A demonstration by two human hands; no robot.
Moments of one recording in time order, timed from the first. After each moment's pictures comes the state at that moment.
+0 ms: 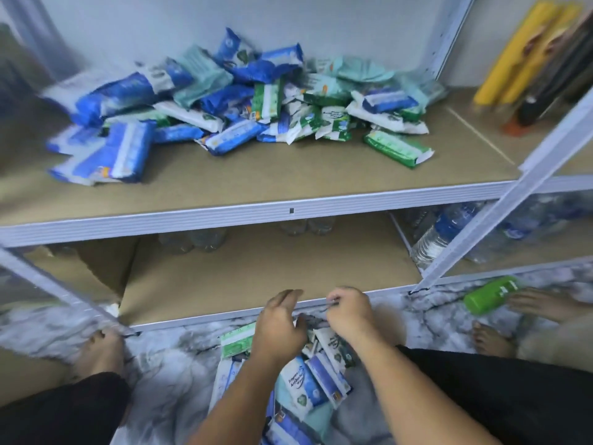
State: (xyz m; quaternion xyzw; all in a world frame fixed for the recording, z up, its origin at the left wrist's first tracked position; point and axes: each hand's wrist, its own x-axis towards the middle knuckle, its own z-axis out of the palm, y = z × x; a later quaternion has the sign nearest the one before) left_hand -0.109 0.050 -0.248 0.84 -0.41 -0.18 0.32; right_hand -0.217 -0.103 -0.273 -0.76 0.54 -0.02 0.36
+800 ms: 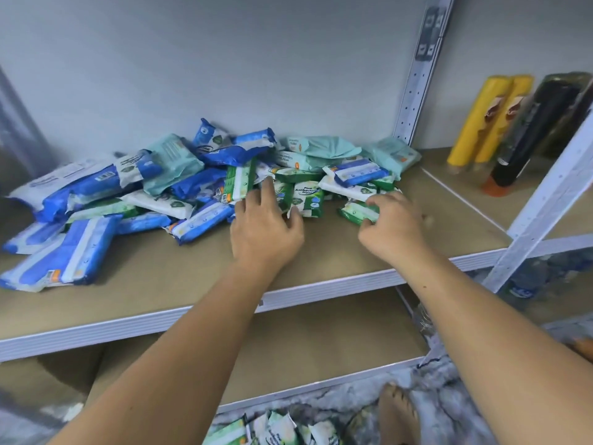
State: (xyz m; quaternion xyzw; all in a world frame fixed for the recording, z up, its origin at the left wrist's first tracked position) left_hand -0.004 -0.122 -0.022 0.86 -0.39 0.10 0.32; right_hand -0.155 -0.265 -0.018 -0.84 0.47 -0.23 0.12
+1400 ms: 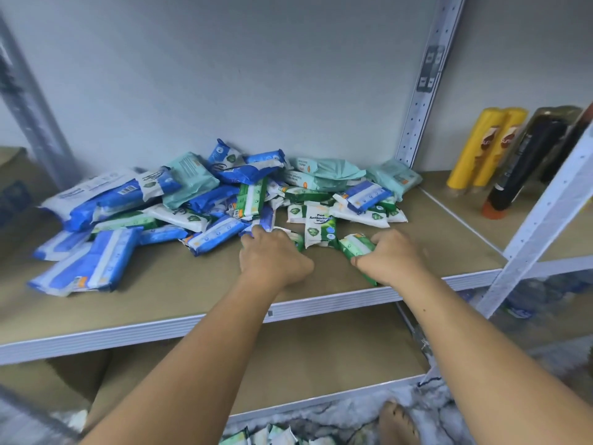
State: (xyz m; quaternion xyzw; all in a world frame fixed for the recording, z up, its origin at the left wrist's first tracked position) left_hand -0.016 -0.102 0.006 0.93 -0.34 -0.10 0.13; right_hand -0.158 -0.247 -0.011 -0.83 0.53 -0.10 0.13
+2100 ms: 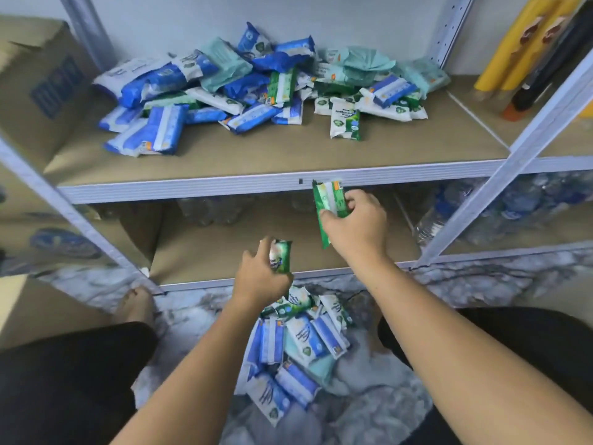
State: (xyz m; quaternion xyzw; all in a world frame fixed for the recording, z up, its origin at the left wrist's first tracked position) left_hand -0.104 0.101 -0.152 0.88 -0.26 -0.23 0.31; right_hand -0.200 -0.051 -0.080 -0.80 0.44 -0.32 0.26
